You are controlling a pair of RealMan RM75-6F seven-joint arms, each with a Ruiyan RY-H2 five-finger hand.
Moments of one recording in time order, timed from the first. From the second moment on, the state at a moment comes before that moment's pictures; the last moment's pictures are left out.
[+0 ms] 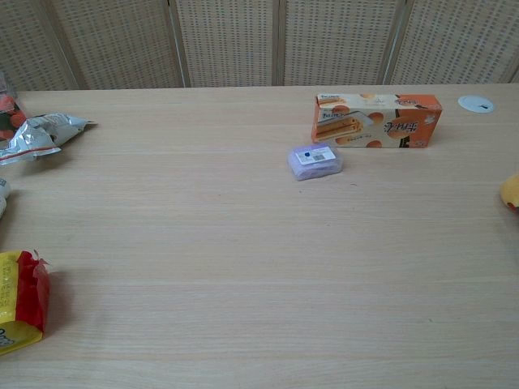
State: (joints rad) left arm -0.02 -1.05 0.04 -1.83 1.66 1.55 0.03; right arm 0.26 -1.11 0.15 -1.83 -1.19 1.35 -0.35
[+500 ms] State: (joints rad) left arm -0.02 -1.05 0.04 -1.83 1.67 1.56 0.03; right arm 0.26 -1.10 0.15 -1.84 -1.22 1.35 -0.34
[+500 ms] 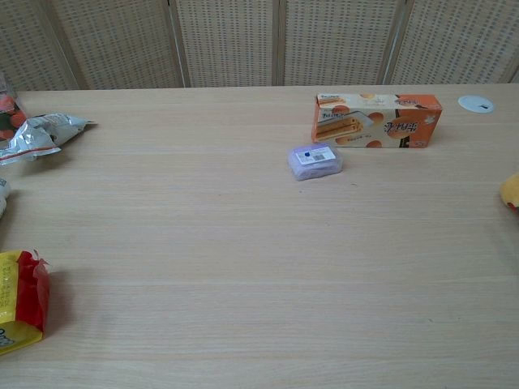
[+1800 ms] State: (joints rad) left arm 0.00 -1.06 0.05 -1.82 1.65 1.55 0.03; right arm 0.84 -1.51 0.31 -1.15 -1.09 0.70 -0.15
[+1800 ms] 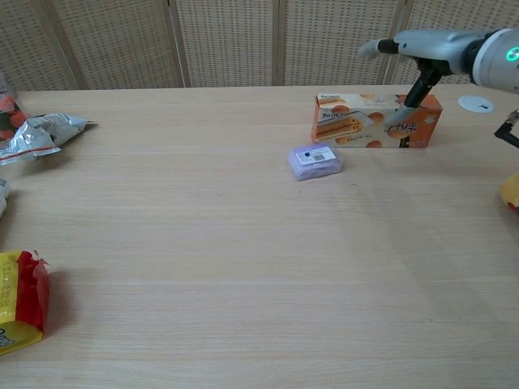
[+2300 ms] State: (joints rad) left arm 0.00 -1.05 0.05 -1.81 1.65 1.55 0.03; right arm 0.92 -1.57 0.24 -0.98 -1.00 0.51 -0.13
